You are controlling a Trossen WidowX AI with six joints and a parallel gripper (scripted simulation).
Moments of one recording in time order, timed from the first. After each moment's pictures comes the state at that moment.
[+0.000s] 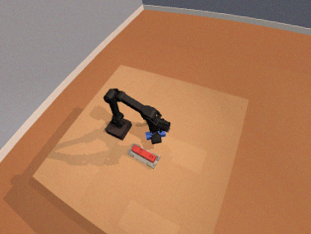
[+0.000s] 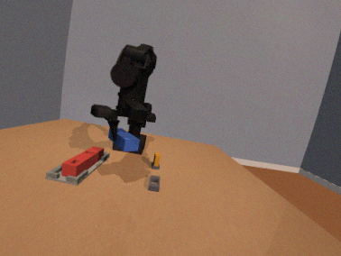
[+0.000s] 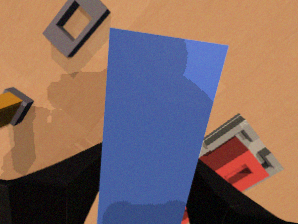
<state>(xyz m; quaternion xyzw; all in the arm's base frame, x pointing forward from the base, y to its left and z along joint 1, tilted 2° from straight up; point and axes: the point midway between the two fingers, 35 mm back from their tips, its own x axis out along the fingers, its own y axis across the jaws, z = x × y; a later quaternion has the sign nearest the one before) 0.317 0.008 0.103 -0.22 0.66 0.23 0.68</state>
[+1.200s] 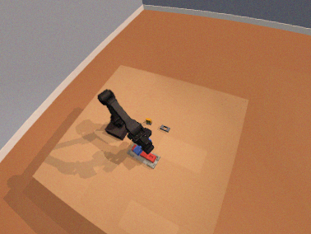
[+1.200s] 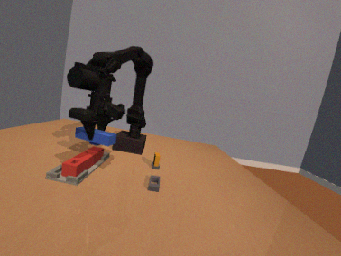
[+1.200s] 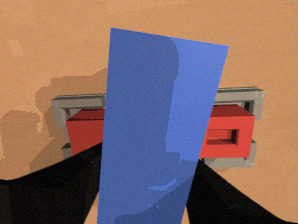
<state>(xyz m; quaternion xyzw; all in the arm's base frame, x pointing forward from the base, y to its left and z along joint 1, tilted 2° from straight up) 0.267 -0.095 0.077 -0.43 0.55 0.43 0.57</state>
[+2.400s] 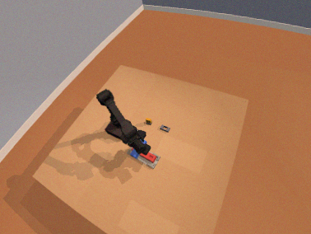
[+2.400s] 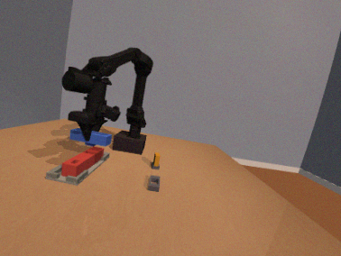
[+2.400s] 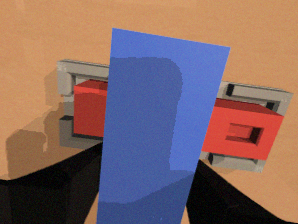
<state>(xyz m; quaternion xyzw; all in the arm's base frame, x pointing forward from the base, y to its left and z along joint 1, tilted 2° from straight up) 0.249 -0.117 0.064 -0.49 0.51 0.48 0.53</state>
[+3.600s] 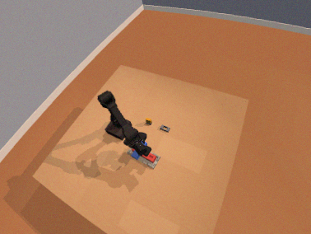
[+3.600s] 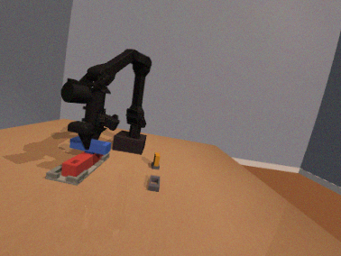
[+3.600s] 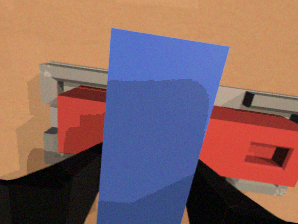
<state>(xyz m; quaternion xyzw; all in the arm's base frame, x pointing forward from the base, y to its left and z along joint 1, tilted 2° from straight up) 0.248 -0.116 0.032 -0.48 0.51 0.48 0.53</state>
